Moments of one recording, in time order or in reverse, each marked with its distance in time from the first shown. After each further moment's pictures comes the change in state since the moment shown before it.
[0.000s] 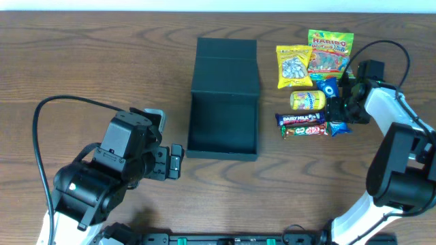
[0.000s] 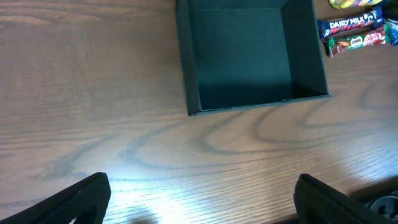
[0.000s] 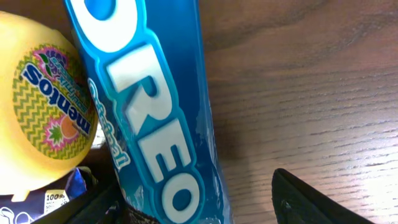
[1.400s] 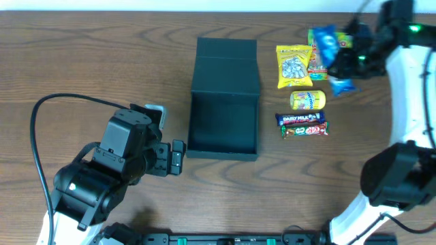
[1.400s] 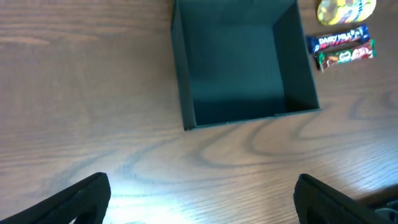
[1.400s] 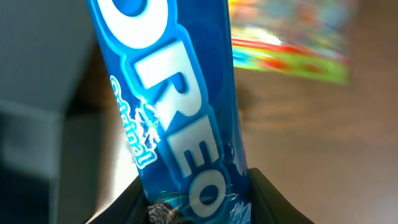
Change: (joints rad) left arm 0.000 0.000 0.000 0.058 -0.005 0.005; right arm 0.109 0.003 0.682 -0.608 -0.267 -0.076
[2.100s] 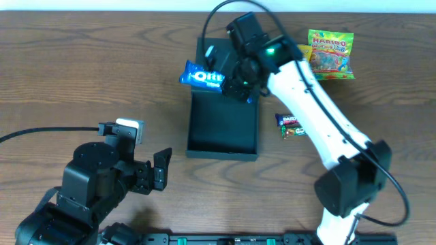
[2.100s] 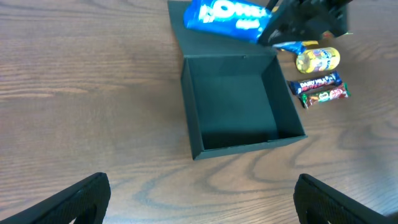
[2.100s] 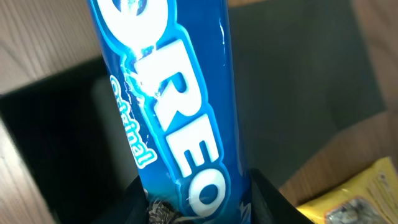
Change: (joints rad) left arm 0.000 -0.223 0.006 0.011 -0.071 0.029; right arm 0.646 0.051 0.000 0.124 0.136 -0.362
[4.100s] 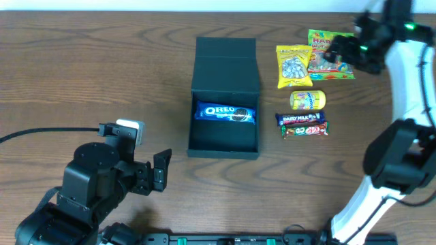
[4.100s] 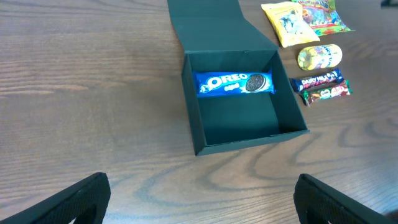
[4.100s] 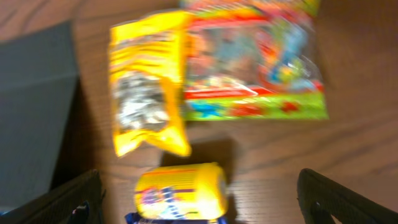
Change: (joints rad) left arm 0.000 0.000 0.000 -0.010 0.000 0.000; right arm -0.797 0.124 0.027 0.078 -0.193 0.650
